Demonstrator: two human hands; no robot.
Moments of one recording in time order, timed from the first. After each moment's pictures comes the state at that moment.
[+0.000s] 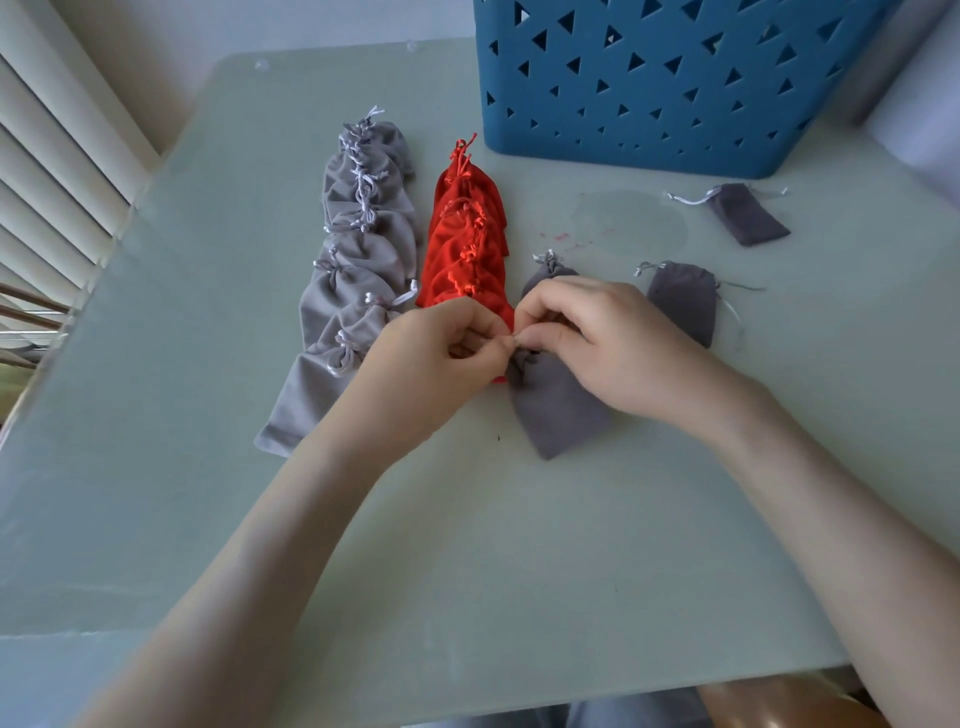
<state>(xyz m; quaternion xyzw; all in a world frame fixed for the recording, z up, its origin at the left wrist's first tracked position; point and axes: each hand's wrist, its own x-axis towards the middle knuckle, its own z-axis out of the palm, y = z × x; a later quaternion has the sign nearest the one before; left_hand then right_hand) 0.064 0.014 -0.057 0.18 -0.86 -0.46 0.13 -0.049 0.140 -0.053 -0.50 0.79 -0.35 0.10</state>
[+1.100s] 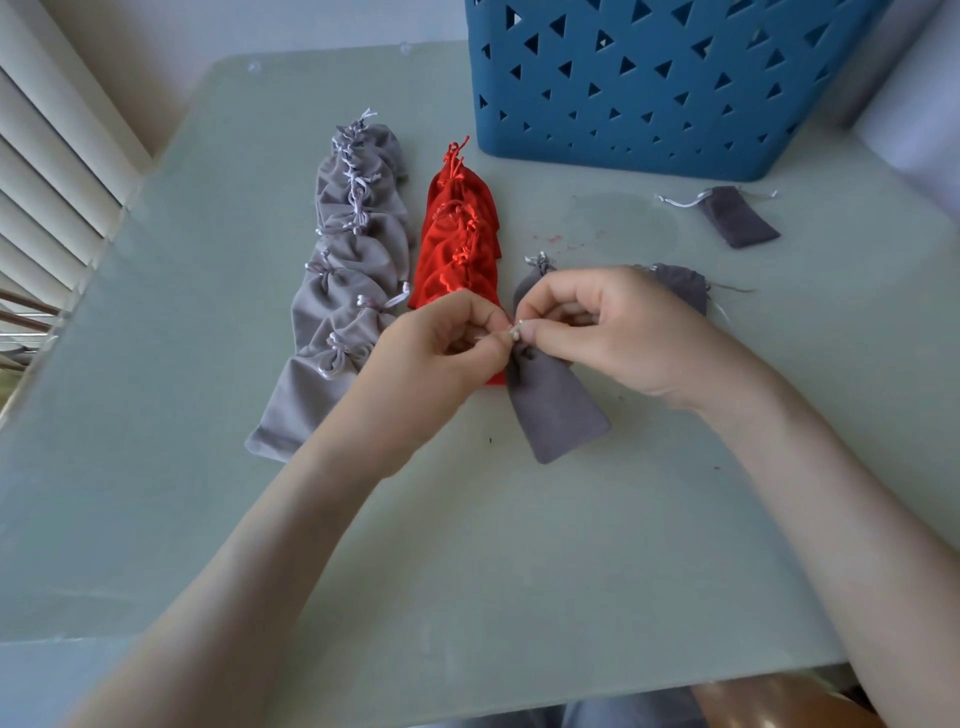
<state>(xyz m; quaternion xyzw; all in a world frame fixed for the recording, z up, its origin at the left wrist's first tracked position) 0.060 0.019 -0.060 0.14 -0.76 -0.63 0.13 -0.052 0.147 -0.045 -0.41 0.76 -0.45 0.24</state>
